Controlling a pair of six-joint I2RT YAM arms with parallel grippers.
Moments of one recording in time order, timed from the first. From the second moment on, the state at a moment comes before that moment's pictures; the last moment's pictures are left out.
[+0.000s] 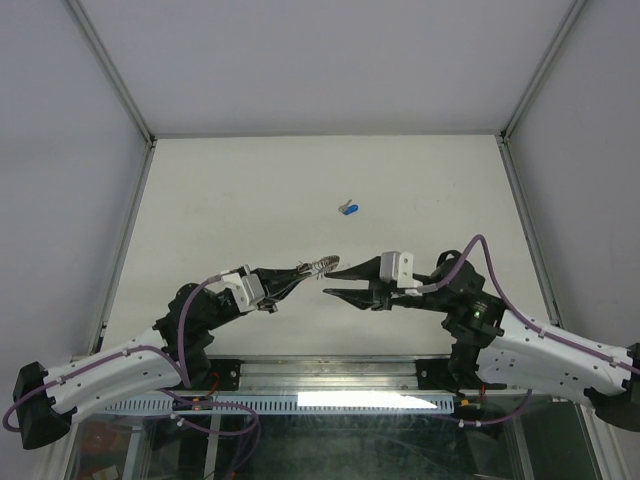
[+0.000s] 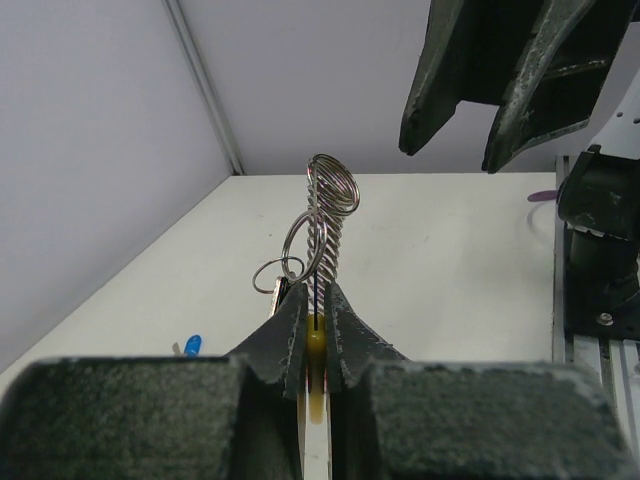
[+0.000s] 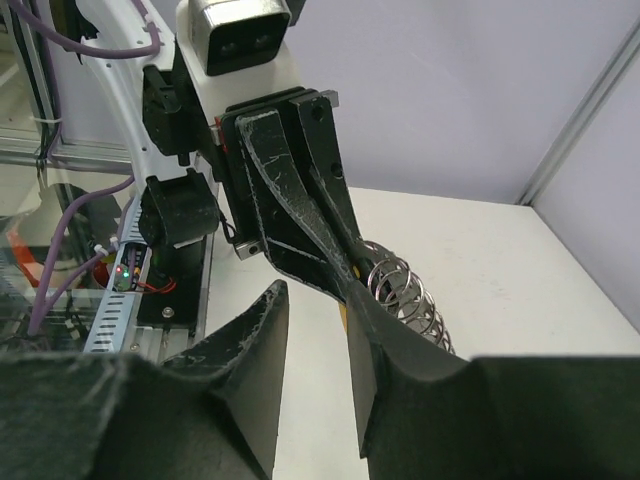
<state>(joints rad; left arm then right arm) -1.02 0.56 0.31 0.53 0.16 0.18 1.11 0.71 0.64 0.24 -0.37 -0.19</state>
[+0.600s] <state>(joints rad) -1.02 0.55 0.31 0.53 0.17 0.26 1.11 0.74 0.60 0.33 -0.28 -0.10</state>
